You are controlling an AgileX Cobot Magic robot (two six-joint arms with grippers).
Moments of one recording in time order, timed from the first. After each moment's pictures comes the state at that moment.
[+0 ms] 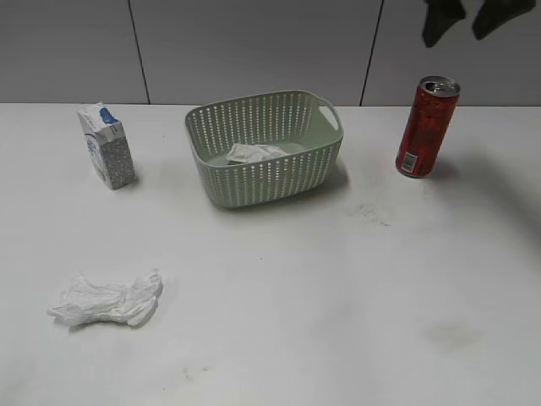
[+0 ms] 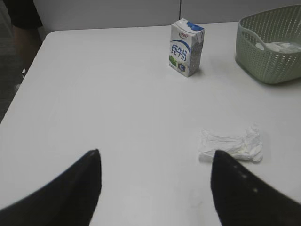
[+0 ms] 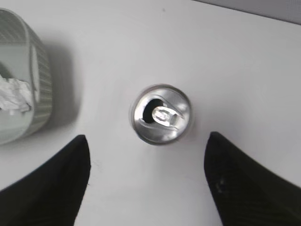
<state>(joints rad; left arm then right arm) -0.01 0.00 -0.50 -0.16 1.05 0.22 0.19 2.09 -2.12 0.06 1.19 -0.05</state>
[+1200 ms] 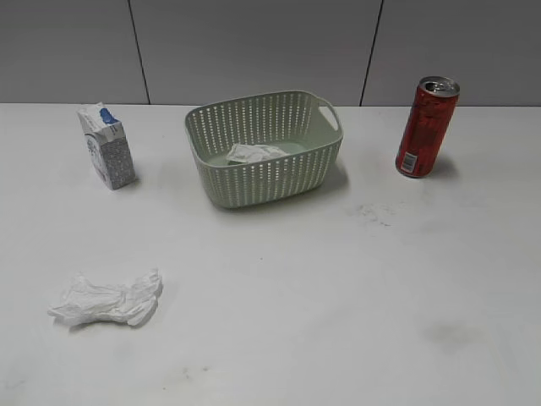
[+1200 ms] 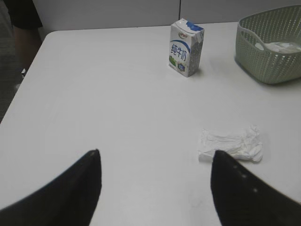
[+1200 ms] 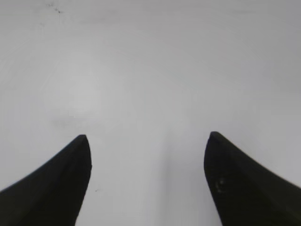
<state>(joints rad) -0.01 0.00 -0.50 -0.16 1.05 0.22 -0.01 0.97 -0.76 0.11 0.88 -0.11</state>
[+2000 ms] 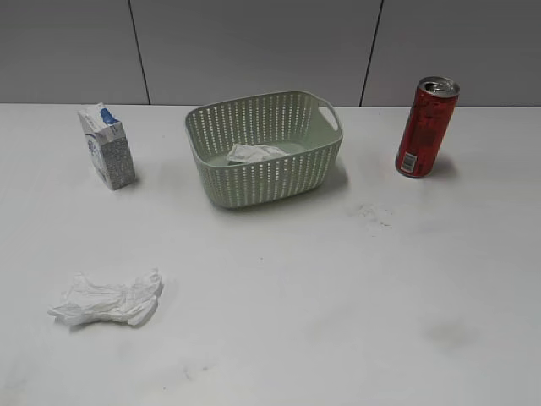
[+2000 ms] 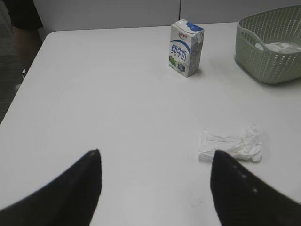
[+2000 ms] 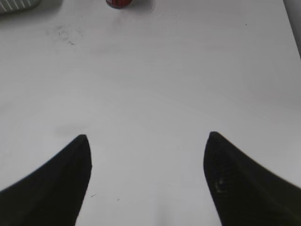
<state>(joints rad) -0.01 0.00 -0.50 -0.16 1.05 0.22 -0.01 0.32 -0.45 0.11 0.84 -0.13</state>
